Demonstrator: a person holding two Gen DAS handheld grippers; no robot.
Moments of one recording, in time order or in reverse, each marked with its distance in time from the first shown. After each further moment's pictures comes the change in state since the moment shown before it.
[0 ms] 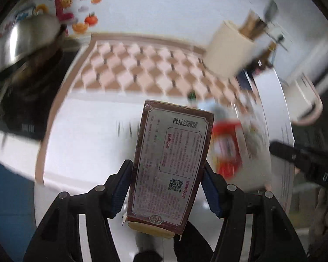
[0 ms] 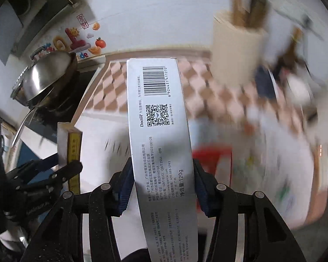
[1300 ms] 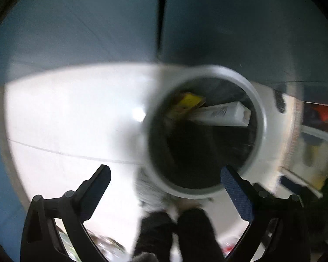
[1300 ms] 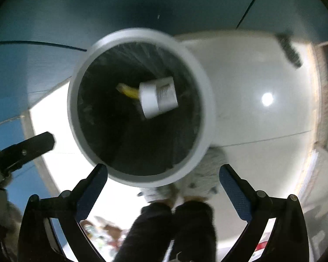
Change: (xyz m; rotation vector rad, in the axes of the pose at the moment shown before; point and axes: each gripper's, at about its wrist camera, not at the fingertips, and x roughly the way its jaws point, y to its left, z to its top) left arm 0.480 0.074 -0.312 -0.059 0.581 0.196; right arm 0.529 -0.148 -0.454 0.362 0.613 -0.037
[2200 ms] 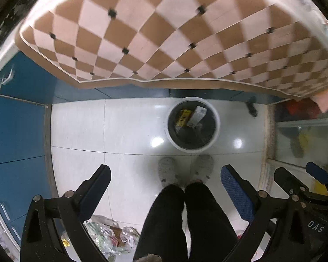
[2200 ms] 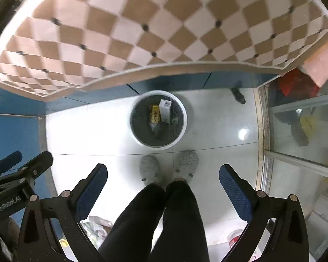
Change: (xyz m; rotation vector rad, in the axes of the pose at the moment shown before) left arm -0.341 -0.009 -0.143 0.047 -0.209 0.042; right arm -0.376 0.068 -0.175 -0.066 -0.263 -0.097
